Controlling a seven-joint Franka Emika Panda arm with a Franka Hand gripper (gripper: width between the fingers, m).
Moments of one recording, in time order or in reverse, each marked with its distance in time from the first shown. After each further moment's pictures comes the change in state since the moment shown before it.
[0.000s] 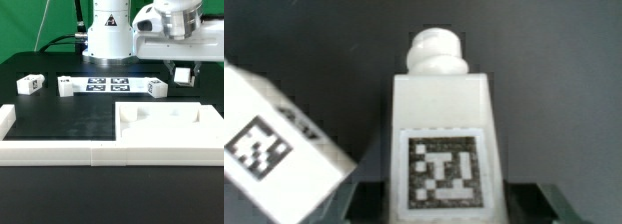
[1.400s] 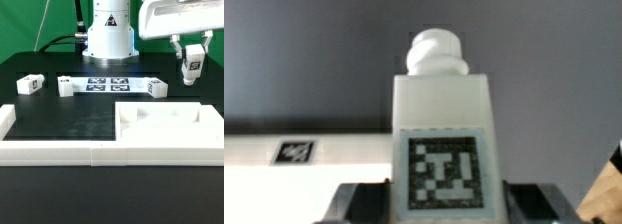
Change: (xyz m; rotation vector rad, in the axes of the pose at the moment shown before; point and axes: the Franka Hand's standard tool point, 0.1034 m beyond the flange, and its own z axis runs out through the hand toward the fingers) arm 0.019 -0.014 -0.047 0.008 0.598 -0.538
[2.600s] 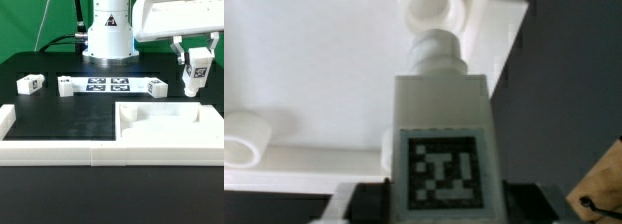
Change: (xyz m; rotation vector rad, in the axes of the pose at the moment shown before) arm 0.110 0.022 0.023 -0.006 0.076 -0.056
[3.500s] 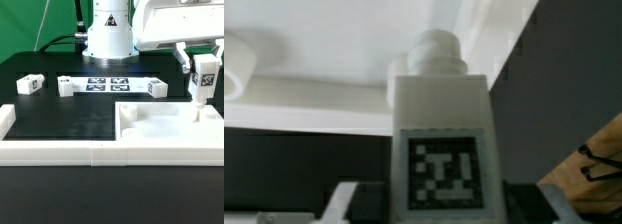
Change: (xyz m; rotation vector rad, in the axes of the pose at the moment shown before) arm 0.025 0.006 0.016 -0.017 0.176 -0.027
